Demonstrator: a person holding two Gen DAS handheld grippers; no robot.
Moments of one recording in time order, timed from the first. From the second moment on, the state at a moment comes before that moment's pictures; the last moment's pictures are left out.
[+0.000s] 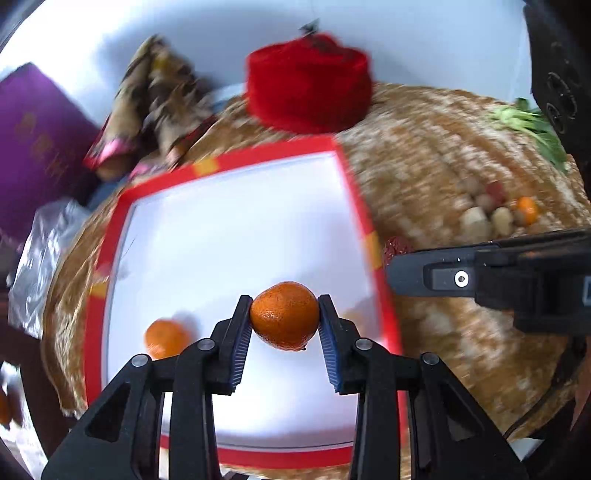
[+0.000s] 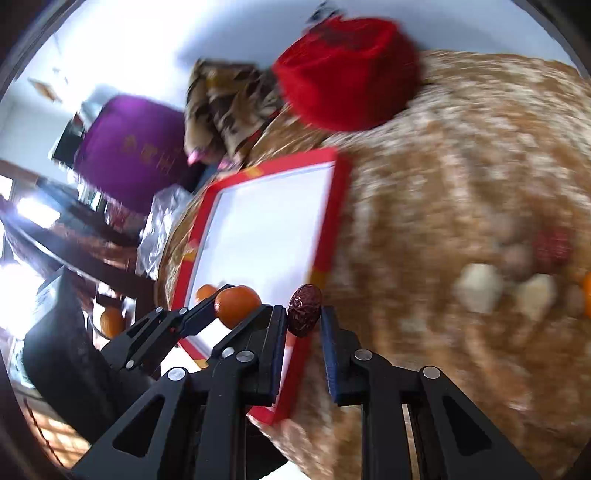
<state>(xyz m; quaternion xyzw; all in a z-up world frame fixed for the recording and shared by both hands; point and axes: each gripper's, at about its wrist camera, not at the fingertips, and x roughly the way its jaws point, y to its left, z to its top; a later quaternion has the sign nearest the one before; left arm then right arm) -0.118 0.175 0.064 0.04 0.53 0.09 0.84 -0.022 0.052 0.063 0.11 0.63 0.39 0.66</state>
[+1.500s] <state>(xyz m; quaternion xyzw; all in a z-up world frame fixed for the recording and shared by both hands) -0.047 0.027 0.049 0.12 0.52 -0.08 0.84 0.048 -0.093 0.033 0.14 0.65 0.25 0.70</state>
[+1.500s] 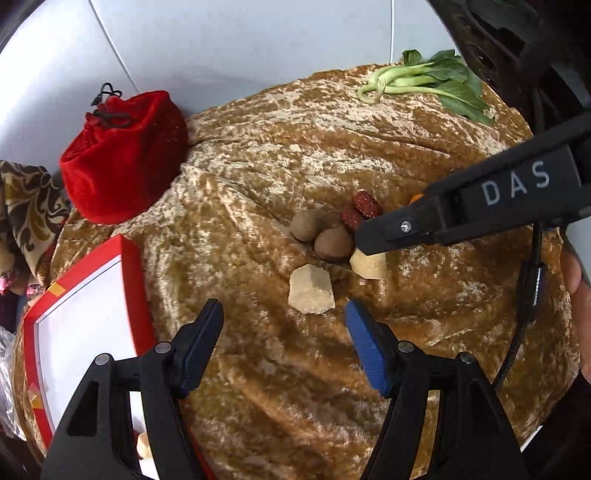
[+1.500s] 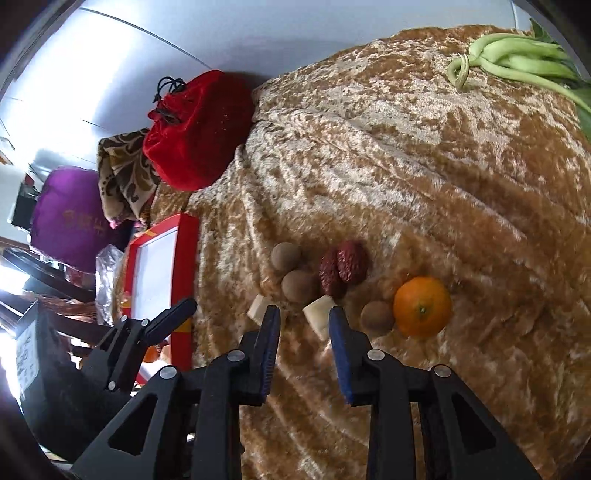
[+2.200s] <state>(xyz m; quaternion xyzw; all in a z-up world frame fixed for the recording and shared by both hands) -0.026 0.025 0.021 0.10 0.53 -0.07 0.84 0.048 -0.071 0.011 0.10 0.67 0.26 0.68</state>
